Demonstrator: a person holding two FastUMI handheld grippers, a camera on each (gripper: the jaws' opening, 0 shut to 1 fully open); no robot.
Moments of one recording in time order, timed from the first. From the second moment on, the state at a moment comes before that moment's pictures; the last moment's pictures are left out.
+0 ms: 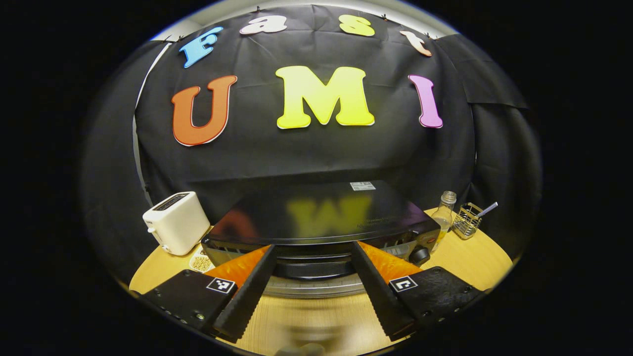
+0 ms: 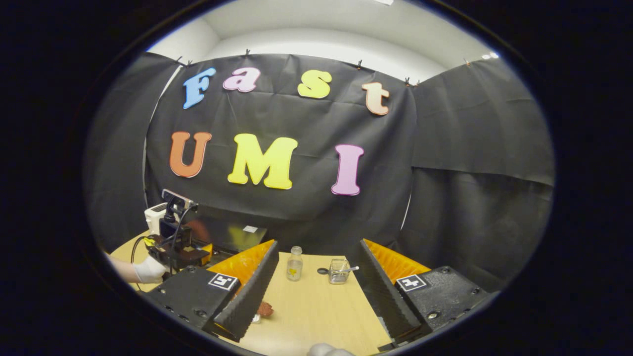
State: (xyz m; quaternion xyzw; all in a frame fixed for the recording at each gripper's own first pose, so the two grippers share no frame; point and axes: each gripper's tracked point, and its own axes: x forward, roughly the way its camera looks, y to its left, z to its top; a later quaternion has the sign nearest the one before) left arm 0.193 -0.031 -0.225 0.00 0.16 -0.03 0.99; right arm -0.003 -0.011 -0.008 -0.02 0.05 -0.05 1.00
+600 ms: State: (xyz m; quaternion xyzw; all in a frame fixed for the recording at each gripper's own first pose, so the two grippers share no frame) left arm 0.091 -0.026 -0.292 0.02 0.22 -0.05 0.98; right arm -0.023 0.001 -0.034 -0.02 0.08 -0.04 1.00
